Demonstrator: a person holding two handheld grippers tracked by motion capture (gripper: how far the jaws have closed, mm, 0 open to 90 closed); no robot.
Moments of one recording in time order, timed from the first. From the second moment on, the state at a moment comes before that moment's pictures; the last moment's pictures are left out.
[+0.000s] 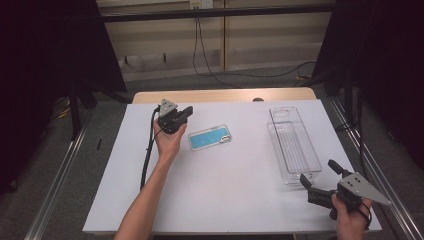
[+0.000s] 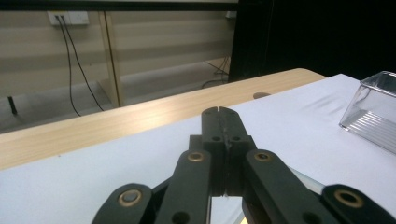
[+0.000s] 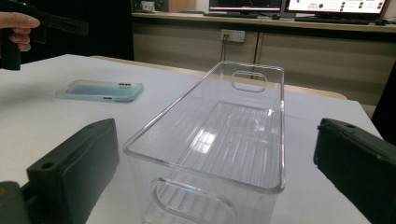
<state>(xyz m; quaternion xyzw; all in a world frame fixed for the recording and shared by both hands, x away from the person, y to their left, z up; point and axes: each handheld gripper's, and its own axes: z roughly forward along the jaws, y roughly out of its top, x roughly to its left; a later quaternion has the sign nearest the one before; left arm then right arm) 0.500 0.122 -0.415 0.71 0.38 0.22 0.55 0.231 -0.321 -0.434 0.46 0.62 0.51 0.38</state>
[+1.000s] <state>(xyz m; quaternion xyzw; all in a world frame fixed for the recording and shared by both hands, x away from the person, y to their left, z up) 0.513 0.115 -0.421 0.78 0.40 0.15 0.45 0.231 -0.321 -0.434 0.45 0.62 0.51 0.38</state>
